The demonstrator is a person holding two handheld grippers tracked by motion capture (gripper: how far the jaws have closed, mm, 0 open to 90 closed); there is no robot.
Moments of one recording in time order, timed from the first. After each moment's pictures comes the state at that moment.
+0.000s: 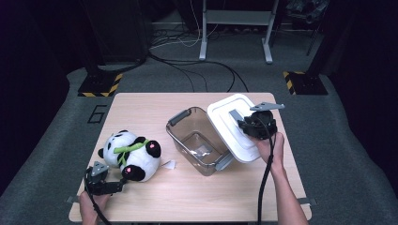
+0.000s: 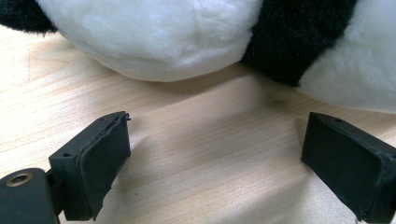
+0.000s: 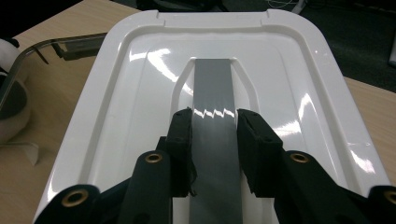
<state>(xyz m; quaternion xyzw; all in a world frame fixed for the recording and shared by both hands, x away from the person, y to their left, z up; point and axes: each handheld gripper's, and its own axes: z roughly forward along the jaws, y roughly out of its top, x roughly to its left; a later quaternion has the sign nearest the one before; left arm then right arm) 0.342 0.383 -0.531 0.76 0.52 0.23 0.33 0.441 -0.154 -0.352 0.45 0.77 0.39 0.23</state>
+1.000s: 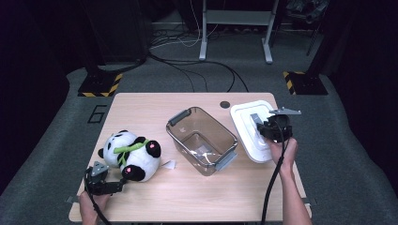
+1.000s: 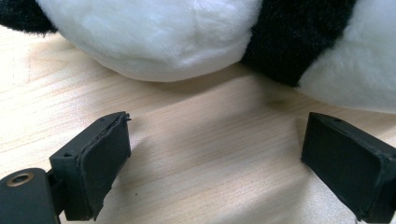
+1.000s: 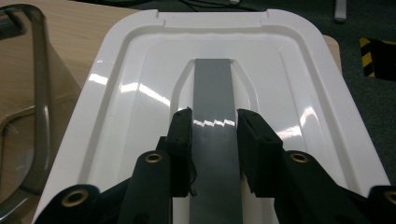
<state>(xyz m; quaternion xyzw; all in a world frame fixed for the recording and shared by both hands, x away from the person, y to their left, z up) 0.342 0.383 -0.531 0.76 0.52 0.23 0.33 0.454 -0.207 -0.391 0.55 0.71 0.36 0.25</state>
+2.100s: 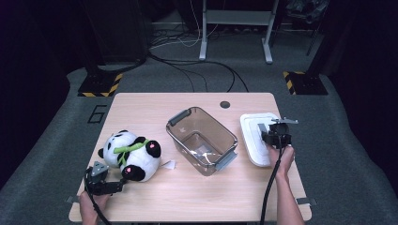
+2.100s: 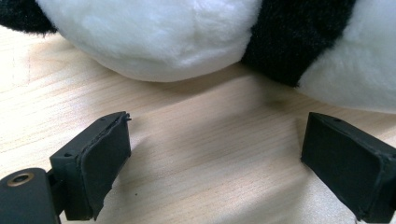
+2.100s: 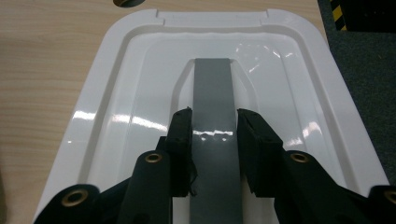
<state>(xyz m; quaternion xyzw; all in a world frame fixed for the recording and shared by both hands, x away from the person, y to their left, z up) 0.342 0.383 -0.531 0.76 0.52 0.23 0.33 0.475 -0.227 -0.459 0.62 0.67 0.31 0.25</state>
